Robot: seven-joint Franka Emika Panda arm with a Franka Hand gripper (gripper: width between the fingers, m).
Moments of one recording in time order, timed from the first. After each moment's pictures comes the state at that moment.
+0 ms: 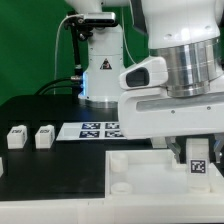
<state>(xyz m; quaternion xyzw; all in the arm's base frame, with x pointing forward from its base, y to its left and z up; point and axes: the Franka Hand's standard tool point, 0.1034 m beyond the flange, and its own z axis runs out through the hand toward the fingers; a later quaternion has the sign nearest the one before) 0.630 0.109 0.071 -0.98 0.18 -0.01 0.09</state>
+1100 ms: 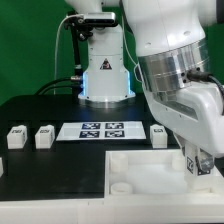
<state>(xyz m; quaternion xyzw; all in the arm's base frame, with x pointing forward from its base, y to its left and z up) 0.627 0.111 0.069 -0.78 0.61 0.06 0.12</state>
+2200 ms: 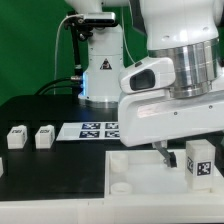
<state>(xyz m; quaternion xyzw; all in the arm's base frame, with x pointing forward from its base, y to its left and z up) 0.629 0.110 0.070 -1.00 0.02 -0.02 0.08</state>
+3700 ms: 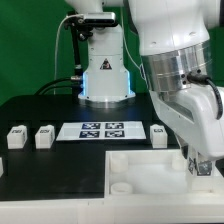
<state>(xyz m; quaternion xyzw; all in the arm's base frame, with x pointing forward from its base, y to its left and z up) 0.627 0.109 0.068 -0.78 0.62 0.05 0.10</state>
